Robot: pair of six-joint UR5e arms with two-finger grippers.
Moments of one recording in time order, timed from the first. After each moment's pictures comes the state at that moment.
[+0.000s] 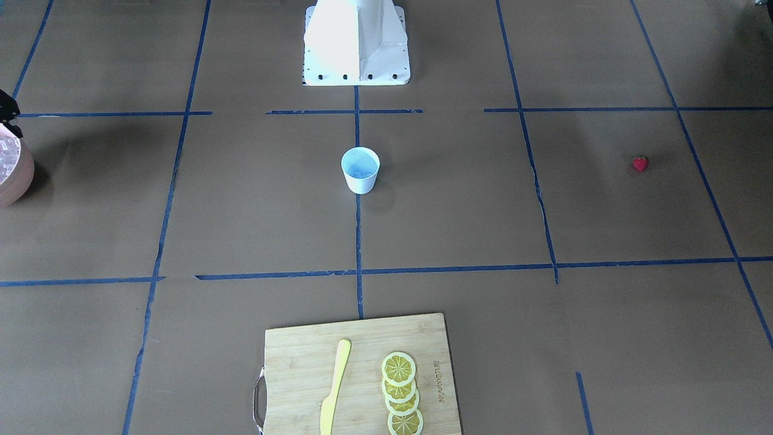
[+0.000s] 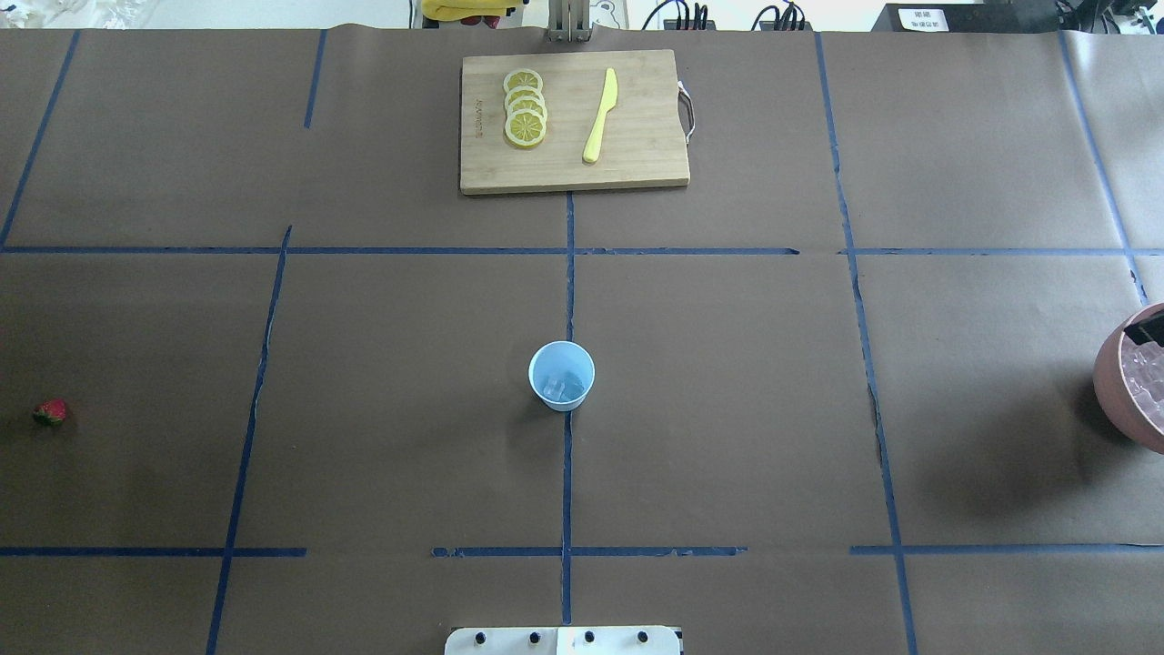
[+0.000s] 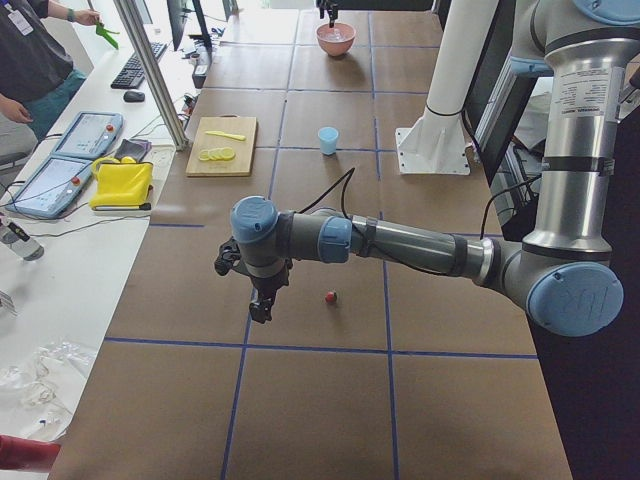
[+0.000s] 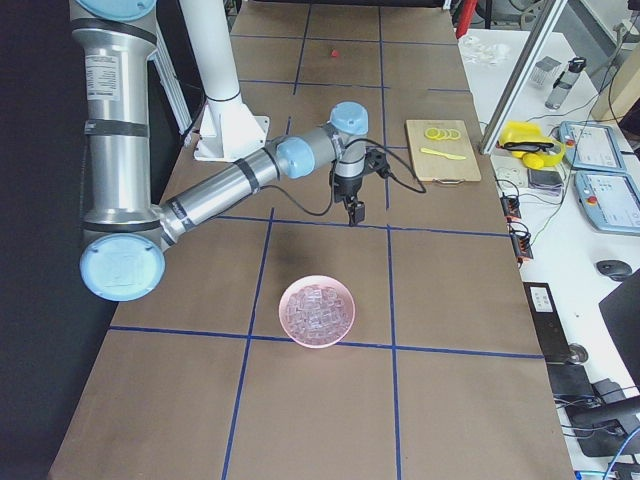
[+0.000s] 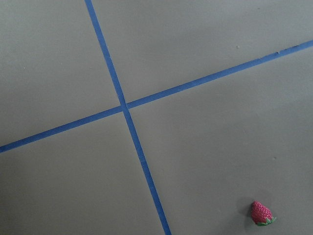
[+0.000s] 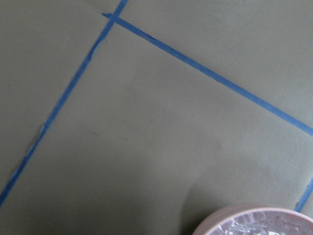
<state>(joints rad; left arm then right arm) -1.52 -1.58 -1.73 -1.46 -2.37 0.25 1.22 -1.80 2.02 -1.43 2.25 -0.04</state>
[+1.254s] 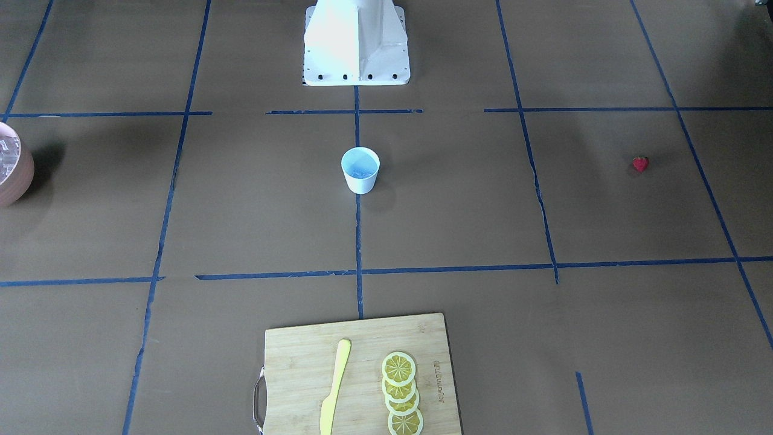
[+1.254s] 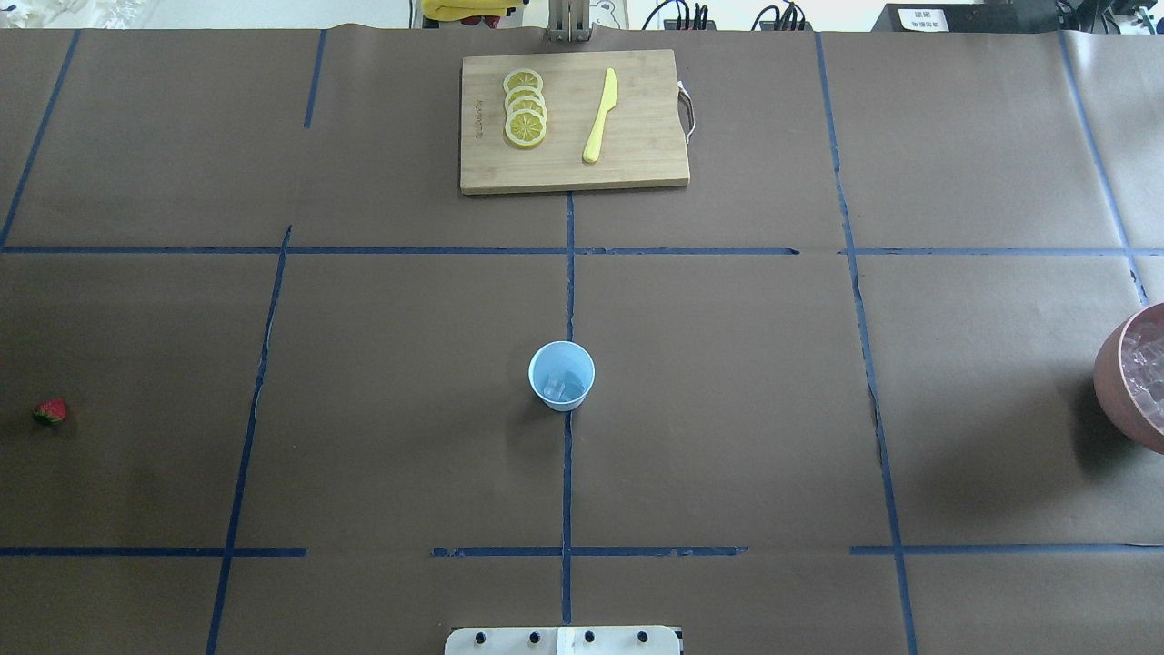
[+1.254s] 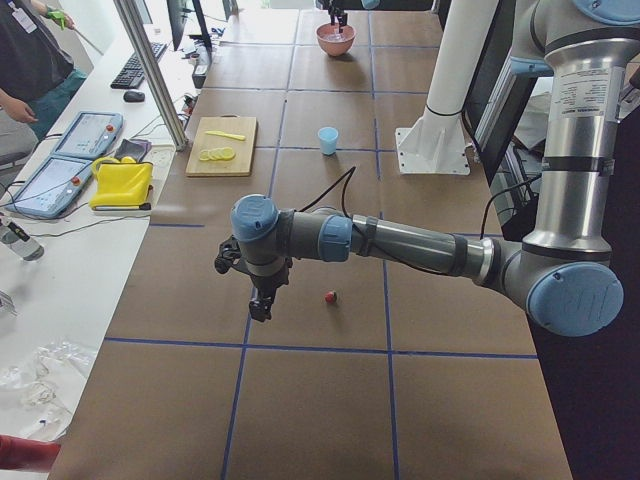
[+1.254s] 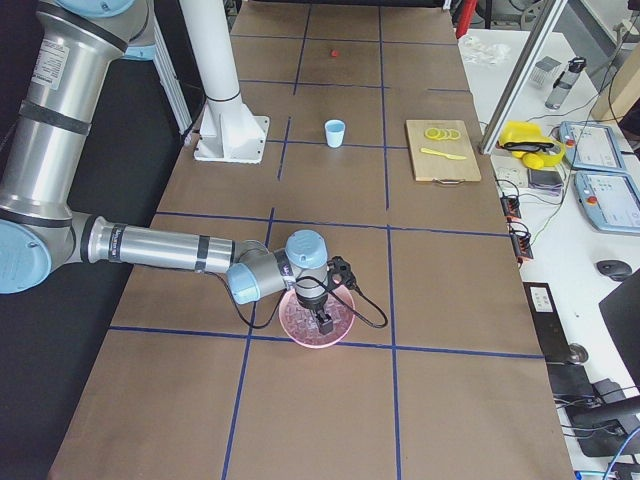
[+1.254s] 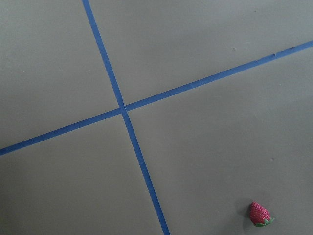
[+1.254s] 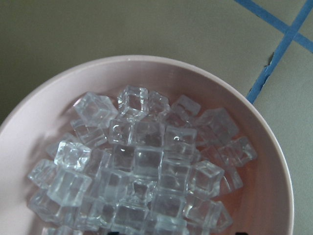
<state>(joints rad) -1.52 -1.58 -1.74 -1.46 -2.37 0.25 1.26 -1.90 1.72 -1.07 2.24 -0.11</state>
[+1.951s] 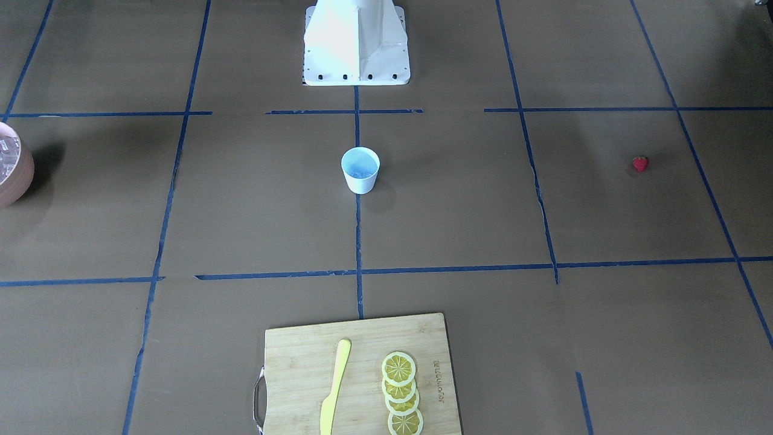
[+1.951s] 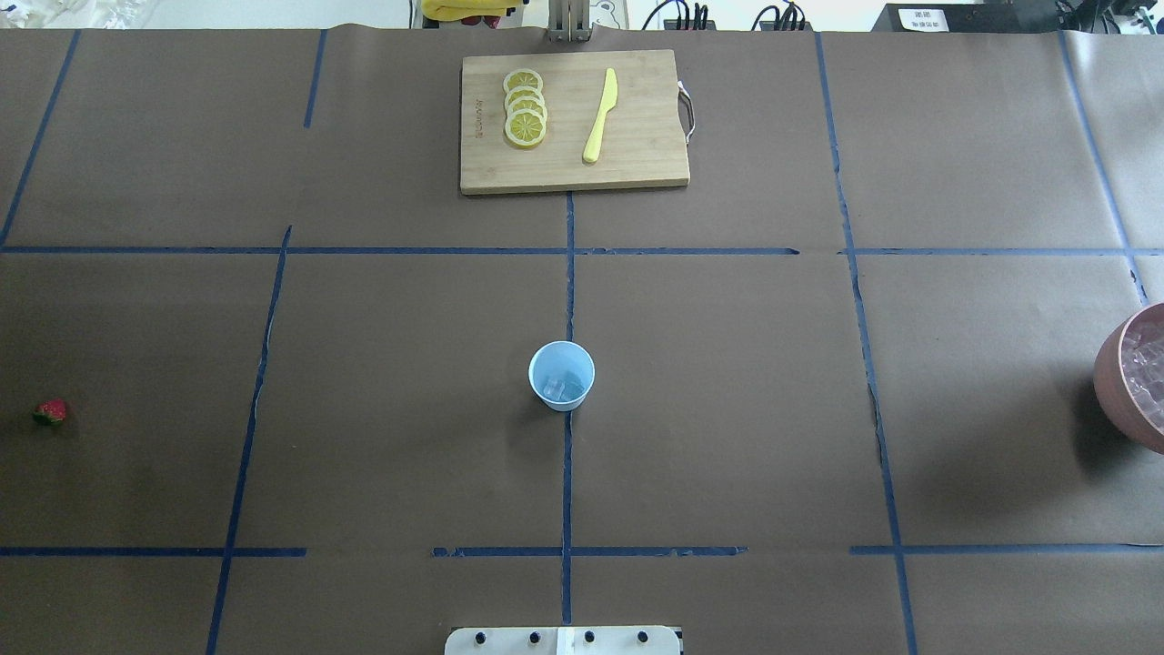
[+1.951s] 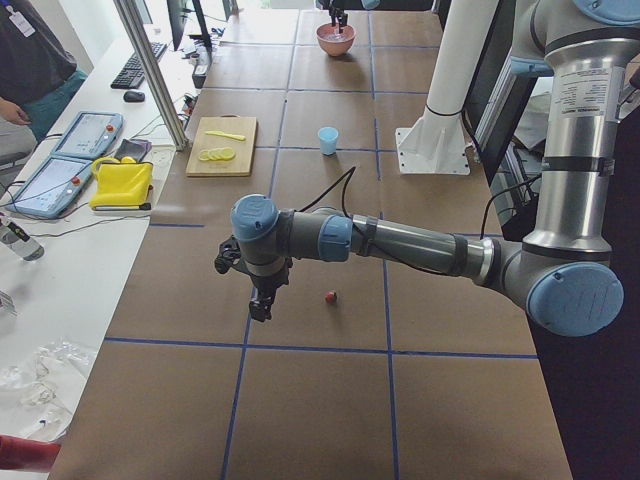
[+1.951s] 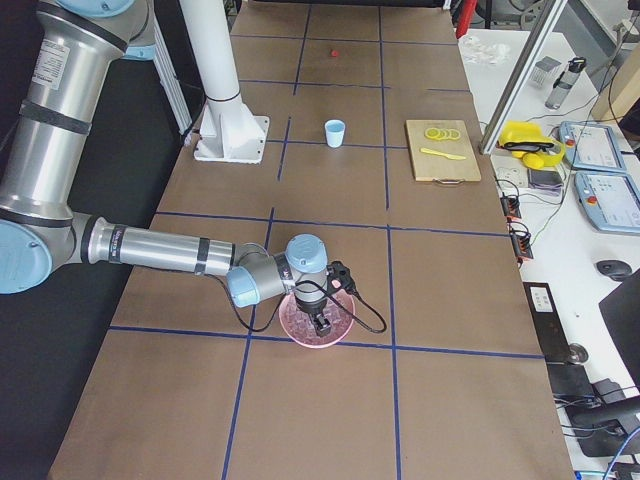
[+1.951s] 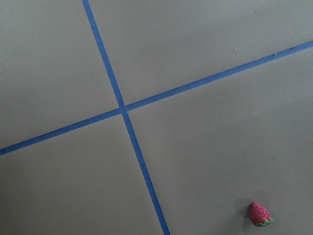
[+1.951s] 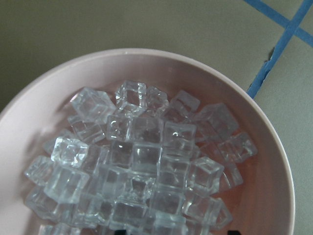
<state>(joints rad) -1.52 -1.58 -1.74 -1.46 -2.37 0.25 1.26 -1.90 1.71 -1.07 2.24 -0.11</state>
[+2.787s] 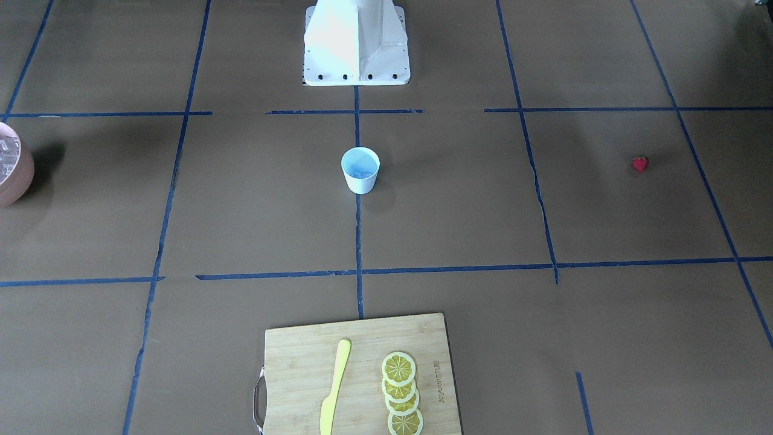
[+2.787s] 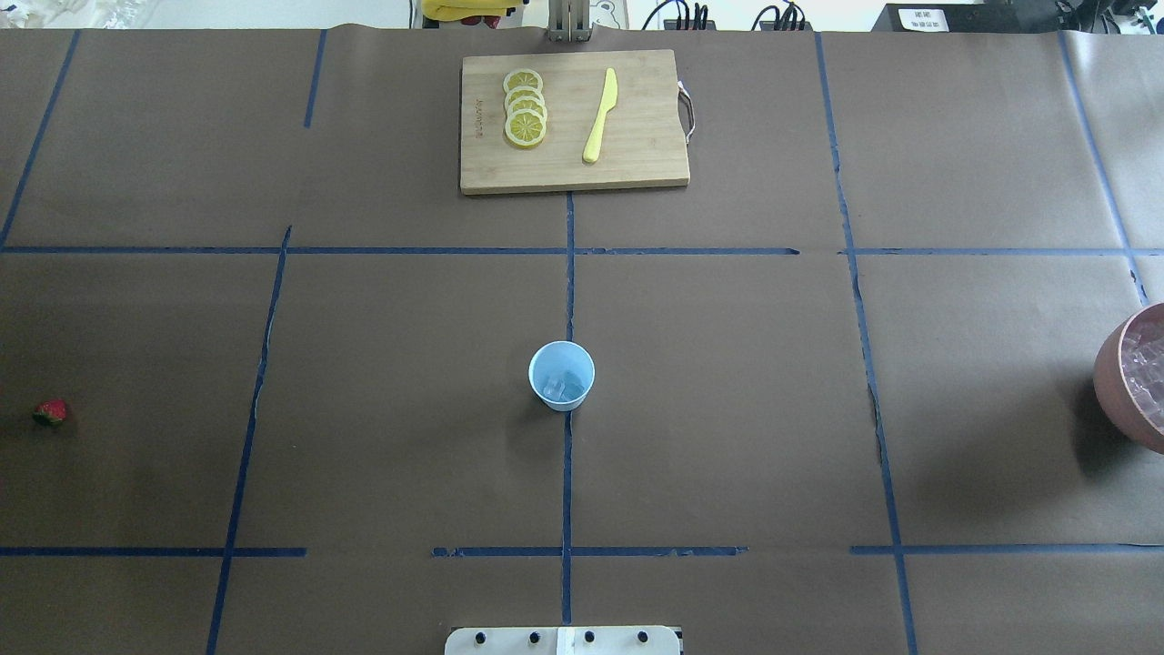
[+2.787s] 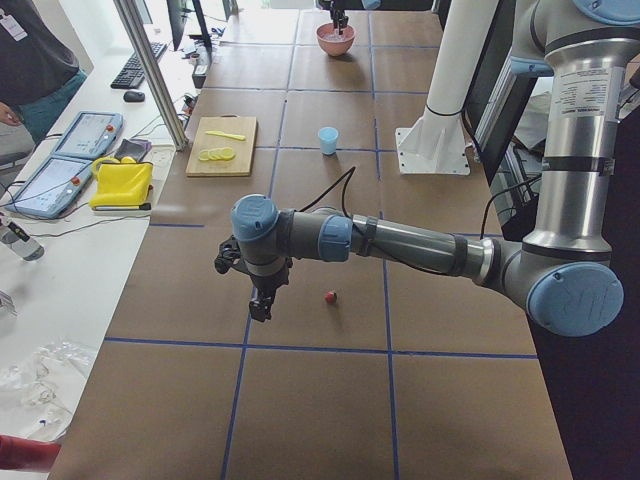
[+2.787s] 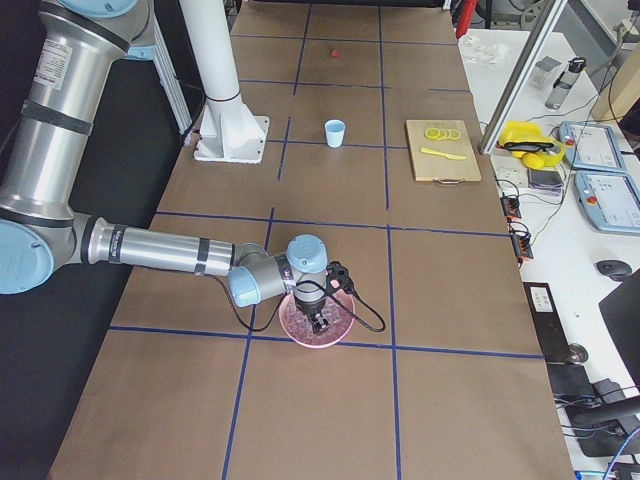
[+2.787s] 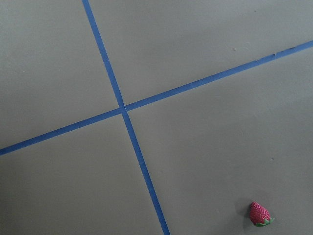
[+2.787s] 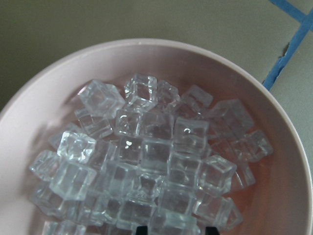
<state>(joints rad) -1.52 -1.58 -1.74 -1.46 -2.37 0.25 1.24 -1.90 1.71 -1.07 2.24 -0.12</state>
